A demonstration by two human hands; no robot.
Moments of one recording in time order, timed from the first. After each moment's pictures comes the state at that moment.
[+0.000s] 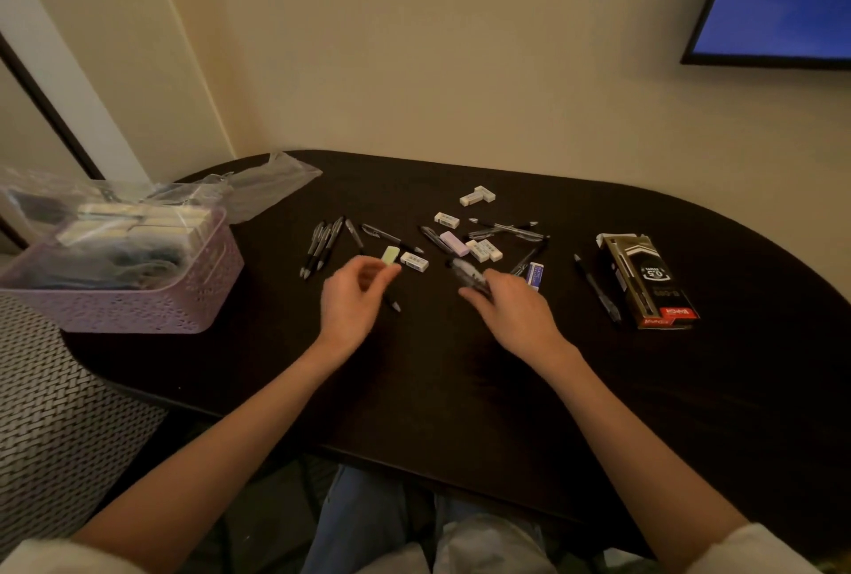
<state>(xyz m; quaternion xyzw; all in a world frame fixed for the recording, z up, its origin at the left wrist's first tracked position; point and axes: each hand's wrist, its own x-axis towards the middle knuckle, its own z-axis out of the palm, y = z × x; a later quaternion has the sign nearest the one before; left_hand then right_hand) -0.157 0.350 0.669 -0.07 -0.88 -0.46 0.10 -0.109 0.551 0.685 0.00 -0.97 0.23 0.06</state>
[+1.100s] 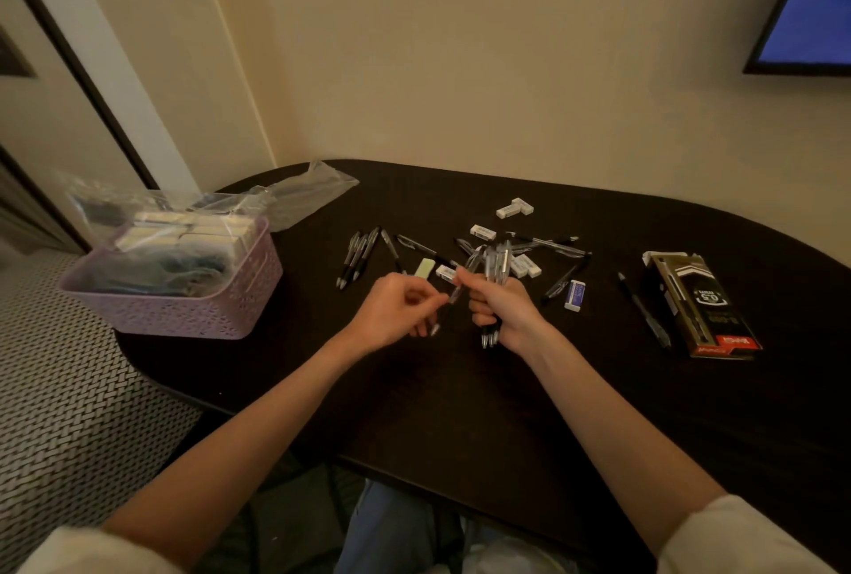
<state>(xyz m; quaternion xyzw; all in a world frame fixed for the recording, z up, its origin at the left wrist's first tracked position) -0.172 0.338 0.684 -0.20 -0.87 -0.44 -0.08 -0.154 0.510 0.685 -0.16 -0.60 0.78 -0.11</state>
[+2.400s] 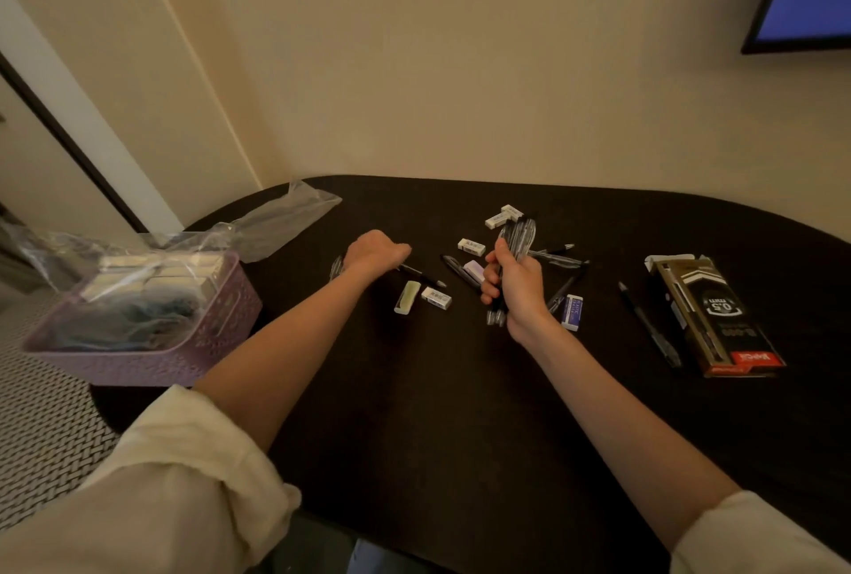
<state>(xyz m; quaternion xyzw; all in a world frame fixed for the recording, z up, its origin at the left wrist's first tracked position) -0.323 0.372 0.695 0.05 -0.96 -0.24 -0.10 -0.198 0.540 0.691 -0.16 -0.55 0.82 0.05</state>
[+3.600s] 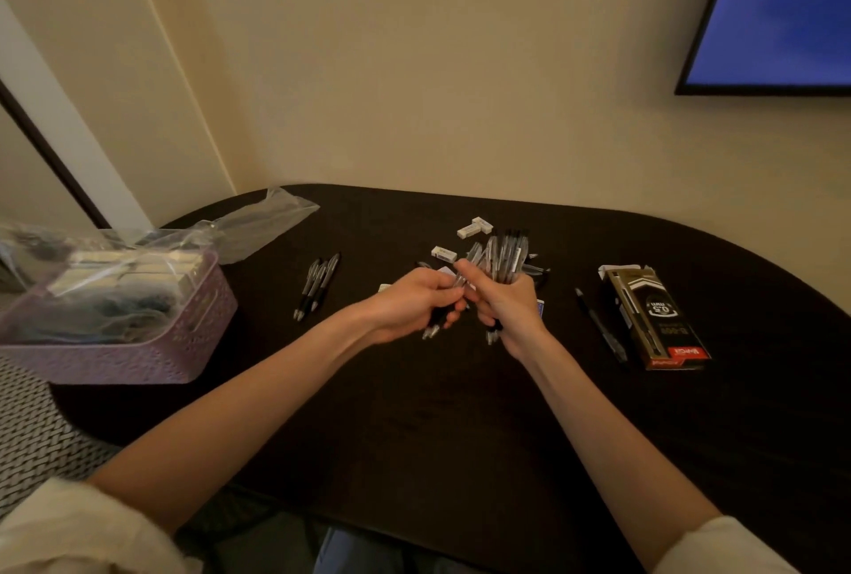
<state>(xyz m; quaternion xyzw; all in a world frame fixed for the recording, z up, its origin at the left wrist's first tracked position) -0.192 0.409 0.726 -0.21 -0.69 -0.60 -0.35 -0.149 0.560 0.703 -0.06 -0.62 0.78 0.06</state>
